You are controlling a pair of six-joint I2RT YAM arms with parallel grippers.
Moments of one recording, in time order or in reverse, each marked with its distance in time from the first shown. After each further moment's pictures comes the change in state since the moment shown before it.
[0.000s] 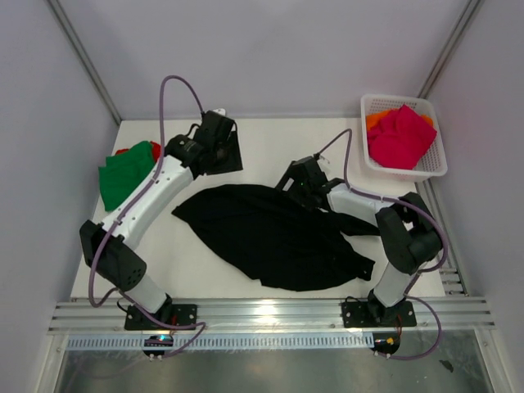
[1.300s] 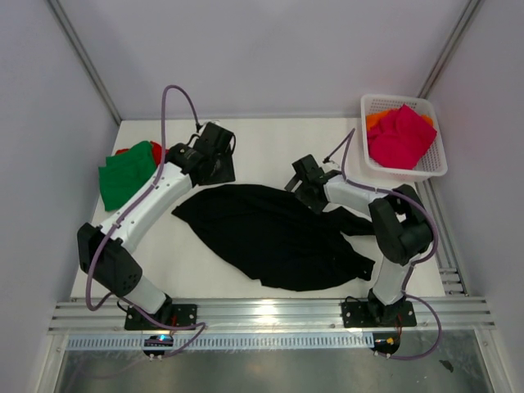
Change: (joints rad) left arm 0.000 -0.063 -0.129 -0.023 -0.105 -0.009; right arm -0.033 0.091 0.119 -0.252 0.145 0.119
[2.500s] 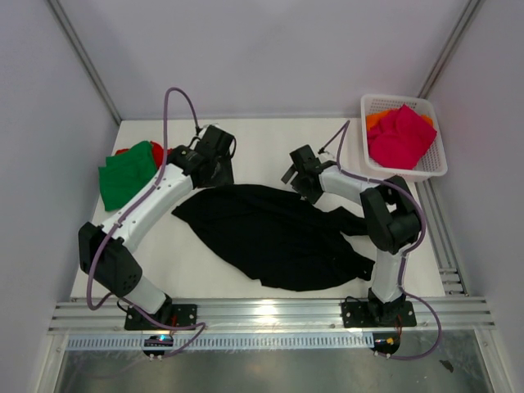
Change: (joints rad) left arm 0.000 -0.002 -0.030 0.002 -0.024 0.000; right arm -0.030 0.127 0.146 0.002 -0.029 -0.056
